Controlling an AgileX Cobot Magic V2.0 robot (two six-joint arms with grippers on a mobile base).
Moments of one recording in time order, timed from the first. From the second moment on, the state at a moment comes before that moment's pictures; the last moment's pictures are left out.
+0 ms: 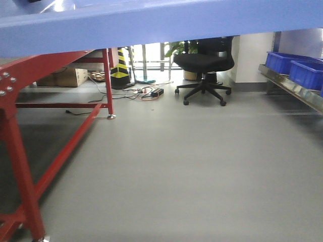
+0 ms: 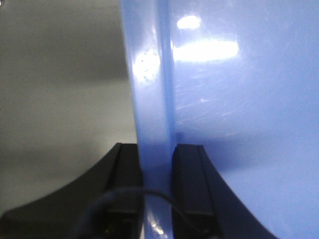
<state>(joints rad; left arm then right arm) -0.61 1.36 -1.43 0.00 1.23 -0.40 0.38 1.19 -1.31 -0.03 1.18 0.23</state>
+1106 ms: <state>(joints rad) -0.61 1.36 -1.43 0.00 1.23 -0.40 0.38 1.19 -1.31 -0.03 1.18 0.23</state>
